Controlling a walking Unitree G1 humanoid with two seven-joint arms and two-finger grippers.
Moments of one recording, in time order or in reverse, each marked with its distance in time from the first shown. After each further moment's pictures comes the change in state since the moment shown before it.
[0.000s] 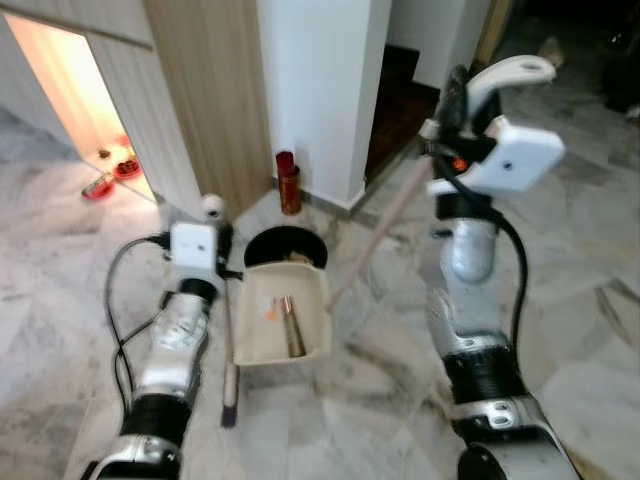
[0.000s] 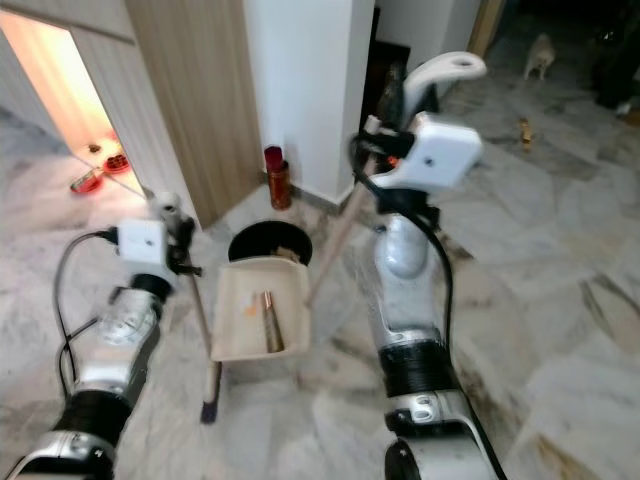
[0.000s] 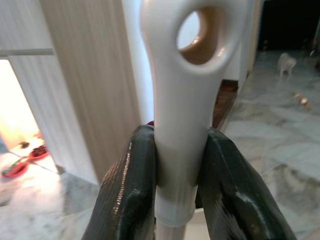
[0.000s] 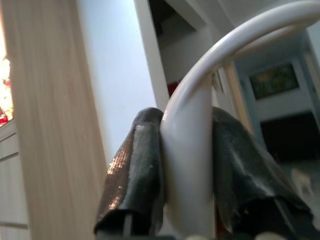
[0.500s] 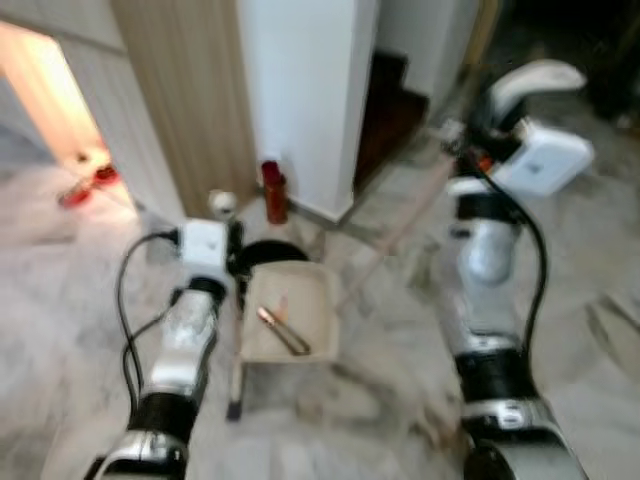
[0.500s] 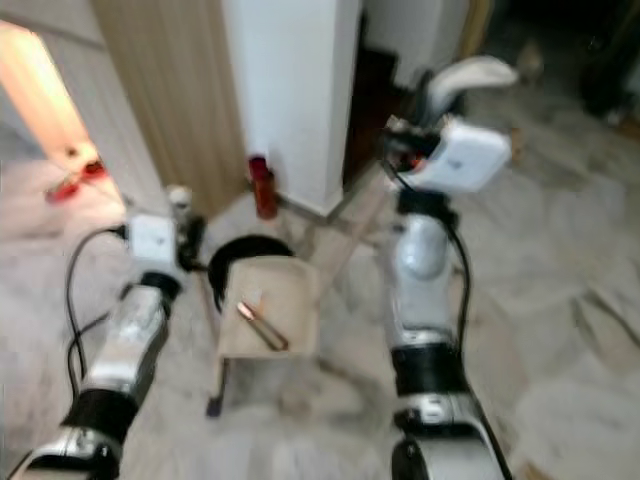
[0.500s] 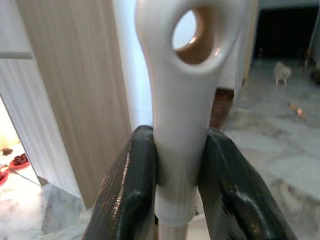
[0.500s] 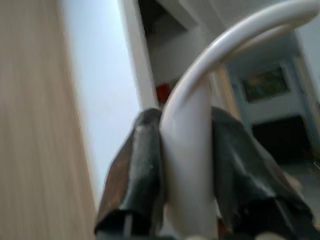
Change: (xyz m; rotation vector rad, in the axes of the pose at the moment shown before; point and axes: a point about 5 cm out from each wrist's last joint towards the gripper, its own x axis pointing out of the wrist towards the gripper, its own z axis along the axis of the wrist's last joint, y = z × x) left arm 0.004 -0.001 0.006 -0.011 -0.022 -0.006; right arm 0.002 -0.008 0.002 0.013 -0.004 -0.034
